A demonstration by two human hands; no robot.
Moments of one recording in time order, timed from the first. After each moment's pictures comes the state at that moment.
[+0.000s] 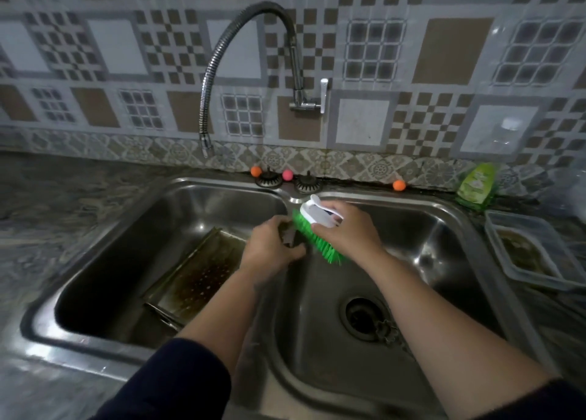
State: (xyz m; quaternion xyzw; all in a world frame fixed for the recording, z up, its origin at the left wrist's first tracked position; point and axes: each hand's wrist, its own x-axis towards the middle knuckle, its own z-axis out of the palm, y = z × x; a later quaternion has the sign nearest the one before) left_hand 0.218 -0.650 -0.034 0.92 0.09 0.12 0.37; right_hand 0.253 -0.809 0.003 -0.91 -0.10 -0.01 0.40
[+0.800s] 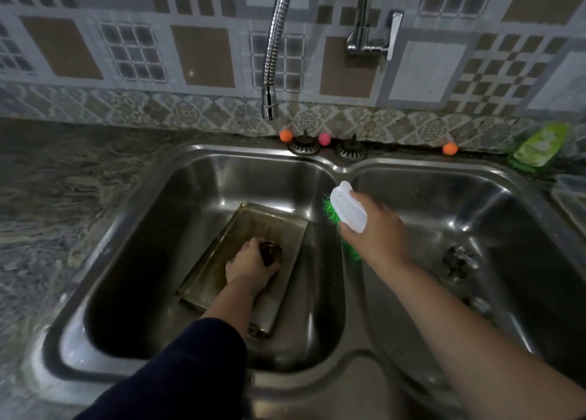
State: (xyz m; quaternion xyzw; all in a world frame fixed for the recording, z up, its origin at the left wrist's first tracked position) left_hand 0.227 -0.489 -0.153 0.94 0.17 -0.09 0.28; right_hand 0.243 -0.708 -0.064 -0.96 -0.03 -0.11 0.27
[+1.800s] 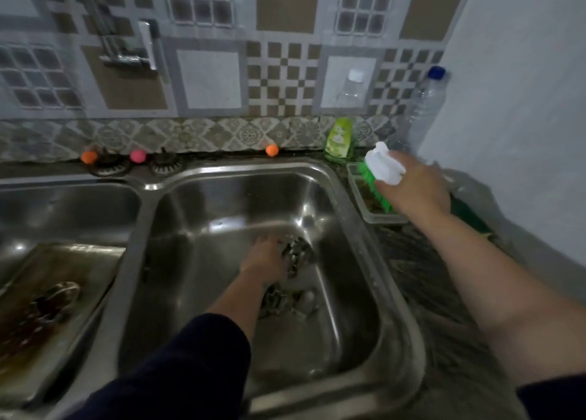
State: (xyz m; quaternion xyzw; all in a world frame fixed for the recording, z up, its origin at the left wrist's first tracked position) left_hand 0.283 -0.855 -0.131 0.95 -0.09 -0.12 0.26; right_hand 0.257 -1.093 0.018 -0.95 0.17 -0.15 0.21
